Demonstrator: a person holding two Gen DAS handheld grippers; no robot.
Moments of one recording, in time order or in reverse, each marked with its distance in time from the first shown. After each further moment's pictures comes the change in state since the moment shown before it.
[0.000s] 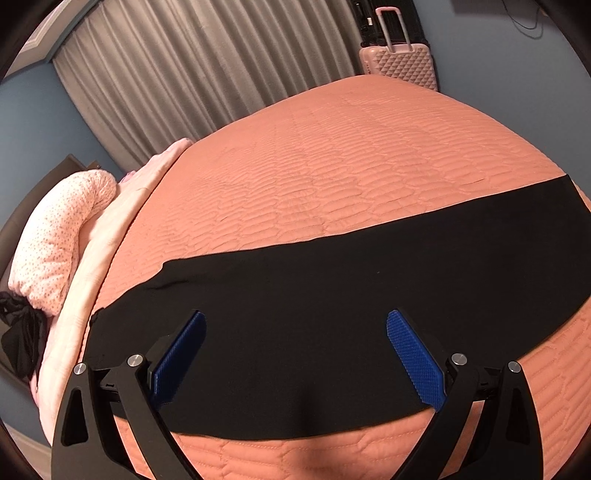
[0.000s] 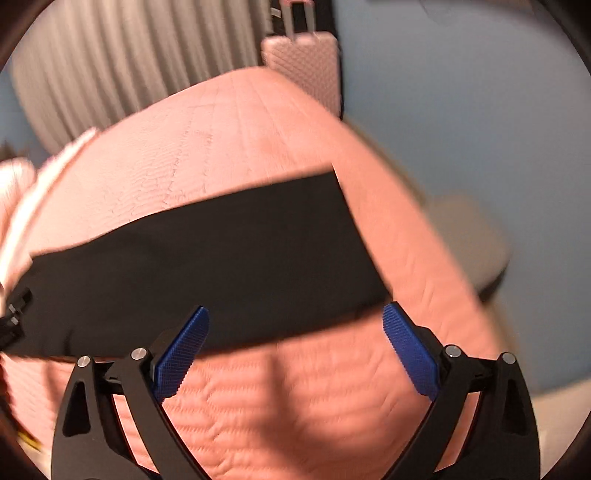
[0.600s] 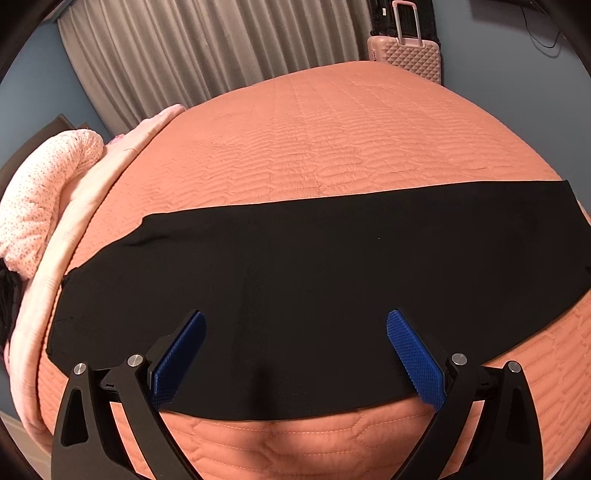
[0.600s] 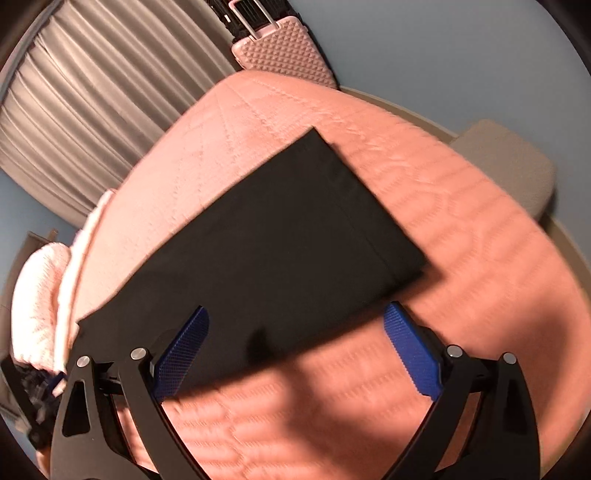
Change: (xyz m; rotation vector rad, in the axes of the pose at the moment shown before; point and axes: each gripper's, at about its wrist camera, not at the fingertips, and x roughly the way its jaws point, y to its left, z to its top) left arm 0.022 0.007 -0.021 -0.089 0.075 -0.098; right arm 0.058 -0.004 0.002 0.259 0.009 0.216
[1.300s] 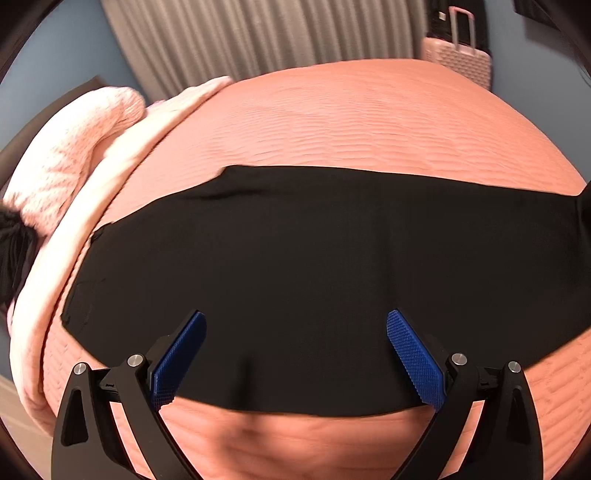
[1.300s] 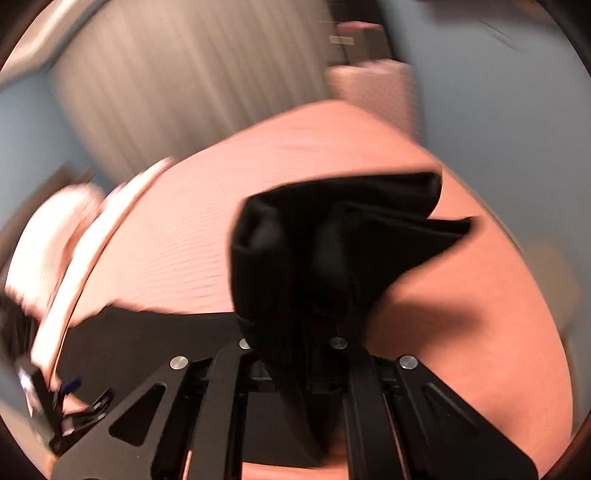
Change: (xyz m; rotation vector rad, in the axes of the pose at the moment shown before) left arm 0.020 0.113 -0.037 -0.140 0.035 0.092; right arm 0.003 0.249 0.002 -0.532 -0.036 0.113
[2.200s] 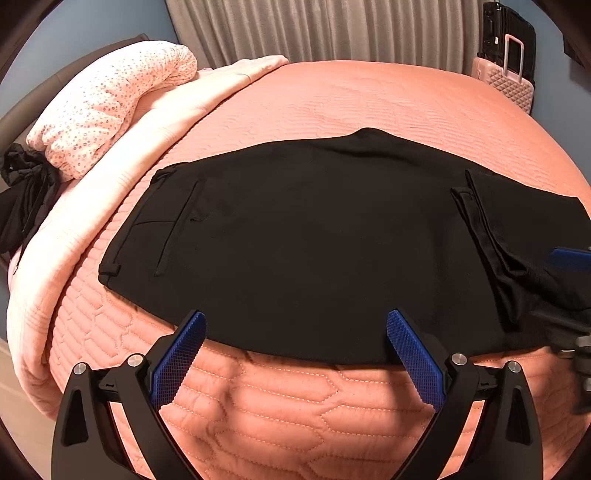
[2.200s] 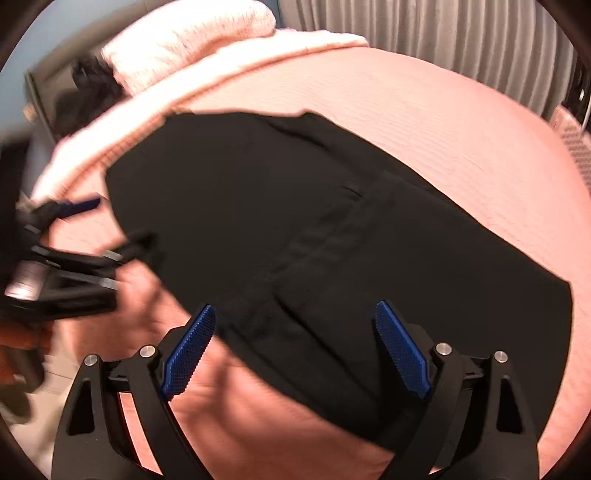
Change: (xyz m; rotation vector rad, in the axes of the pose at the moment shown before) left arm 0.012 0.139 -0.047 -0.134 0.031 0.019; right arm 0.084 0.218 -0.118 -0.463 0.304 0.288
